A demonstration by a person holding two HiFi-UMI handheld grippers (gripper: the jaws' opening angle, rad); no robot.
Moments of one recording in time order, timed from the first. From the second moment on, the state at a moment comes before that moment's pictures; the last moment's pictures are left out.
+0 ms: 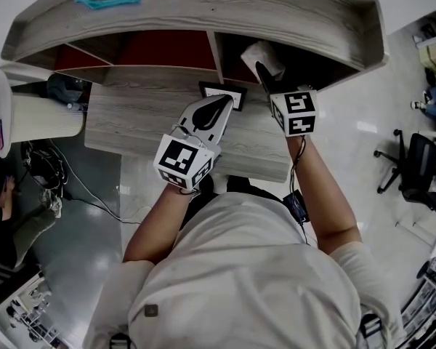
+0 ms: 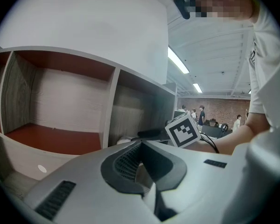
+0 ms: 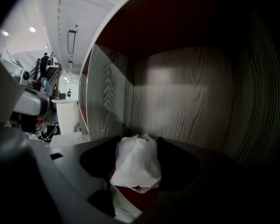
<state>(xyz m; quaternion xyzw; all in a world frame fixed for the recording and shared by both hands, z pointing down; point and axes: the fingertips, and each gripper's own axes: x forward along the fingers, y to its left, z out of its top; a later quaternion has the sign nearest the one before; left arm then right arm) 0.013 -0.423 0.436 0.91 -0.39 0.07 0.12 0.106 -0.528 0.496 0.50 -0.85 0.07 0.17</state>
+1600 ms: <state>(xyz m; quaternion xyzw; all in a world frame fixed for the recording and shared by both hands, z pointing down) -0.079 -0.261 0.371 0.96 -0.28 0.04 0.07 0.036 -0.270 0.415 0.54 -0.83 0.04 0.12</state>
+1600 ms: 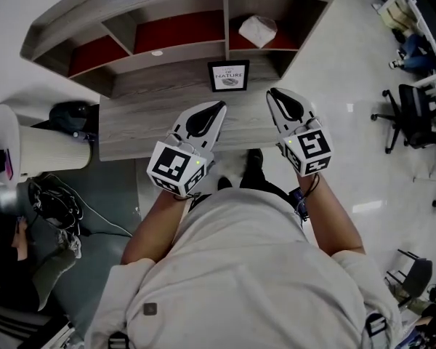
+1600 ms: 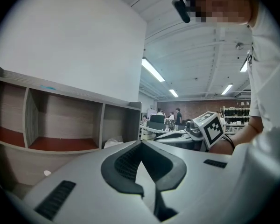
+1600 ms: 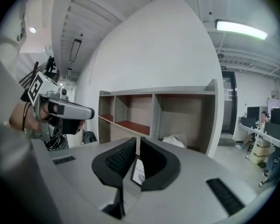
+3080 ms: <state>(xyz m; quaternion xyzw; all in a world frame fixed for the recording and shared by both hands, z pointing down) -0.087 -0.164 0.362 0.97 -0.23 0.02 0.08 0.033 -0.119 0.388 0.55 -0.83 0.05 0.11</state>
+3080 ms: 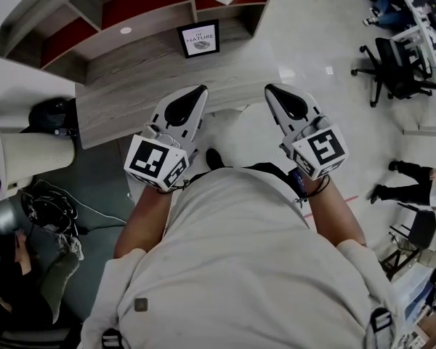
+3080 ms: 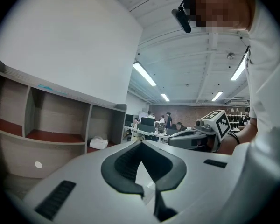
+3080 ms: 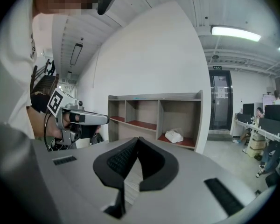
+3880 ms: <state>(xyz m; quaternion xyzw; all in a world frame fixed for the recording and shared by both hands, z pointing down) 0.052 -0.034 0.351 0.96 -0.26 0.03 0.07 0.185 0.020 0.381 0.53 -0.84 0.05 0.08</state>
